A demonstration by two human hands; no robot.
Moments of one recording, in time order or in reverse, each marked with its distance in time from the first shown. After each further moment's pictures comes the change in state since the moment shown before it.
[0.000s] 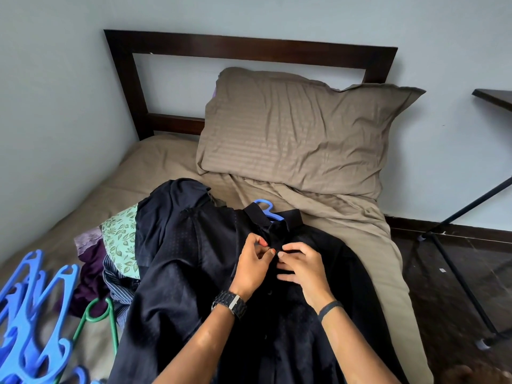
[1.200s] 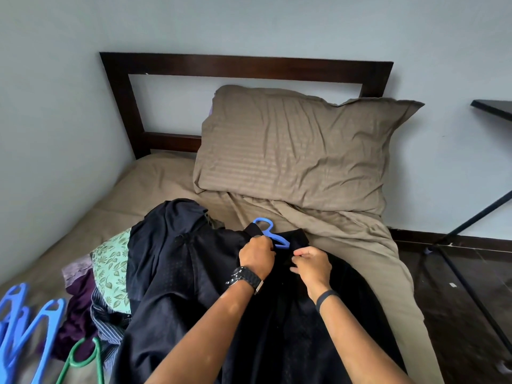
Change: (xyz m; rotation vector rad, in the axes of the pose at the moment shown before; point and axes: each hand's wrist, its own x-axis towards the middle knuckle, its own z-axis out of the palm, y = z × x) left_hand 0.093 0.015 0.012 1.016 -0.017 0.019; right_hand 0.079 -0.006 0.003 -0.217 0.359 -0.005
